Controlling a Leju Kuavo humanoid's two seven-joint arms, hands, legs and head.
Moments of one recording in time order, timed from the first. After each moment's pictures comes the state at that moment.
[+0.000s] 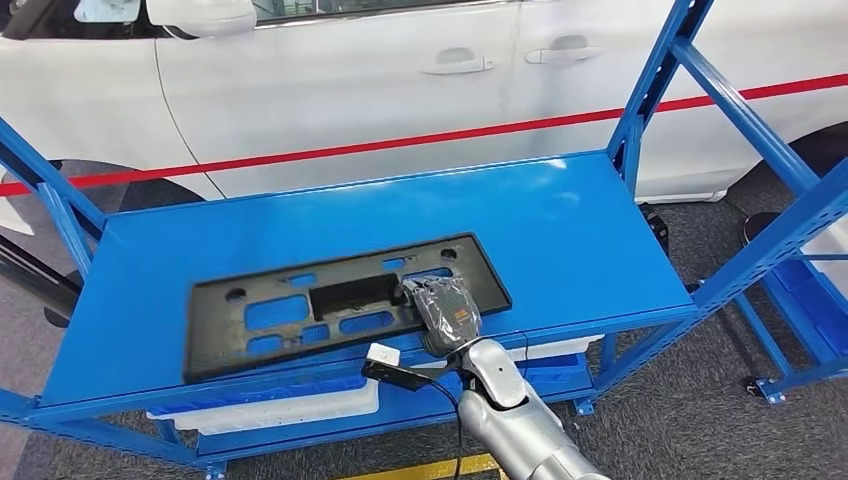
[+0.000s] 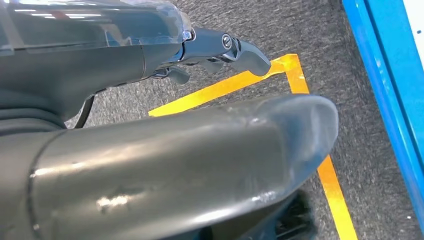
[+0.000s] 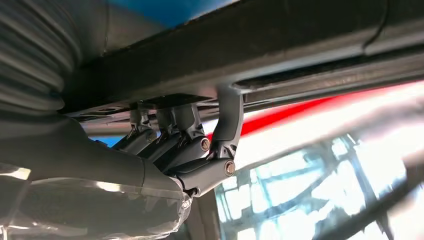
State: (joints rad) left arm -0.06 -0.10 0.69 -0.23 -0.91 0.04 -0.49; right arm -0.40 0.15 0.52 -0.97 1.03 -0.53 -0.17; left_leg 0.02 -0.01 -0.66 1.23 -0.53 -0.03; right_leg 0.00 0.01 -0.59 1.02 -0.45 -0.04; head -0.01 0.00
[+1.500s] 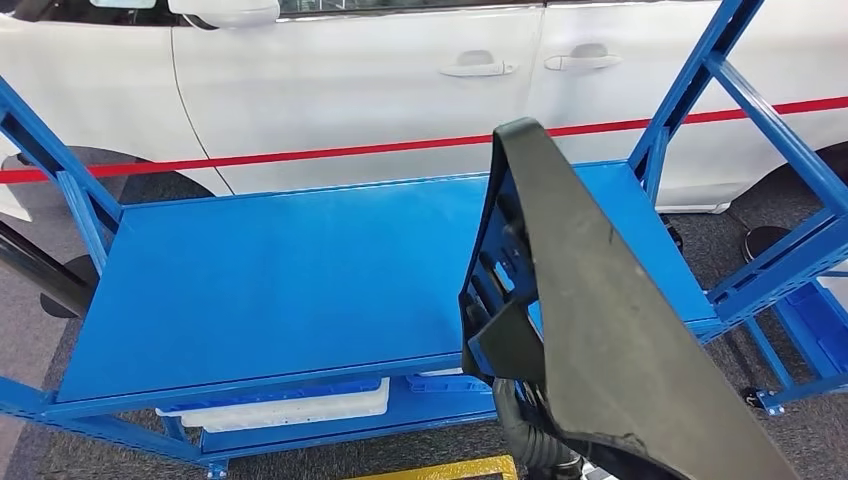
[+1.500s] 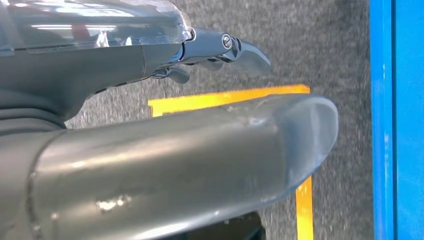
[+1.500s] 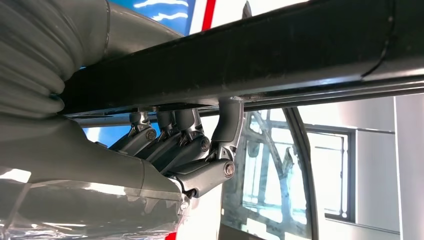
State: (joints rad) left arm -0.04 -0.15 0.91 -0.22 -0.89 0.09 -0.52; right arm 0.25 0.05 0.41 -1.87 0.12 -0.20 -0.60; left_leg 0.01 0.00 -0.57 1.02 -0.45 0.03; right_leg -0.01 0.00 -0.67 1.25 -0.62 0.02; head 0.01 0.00
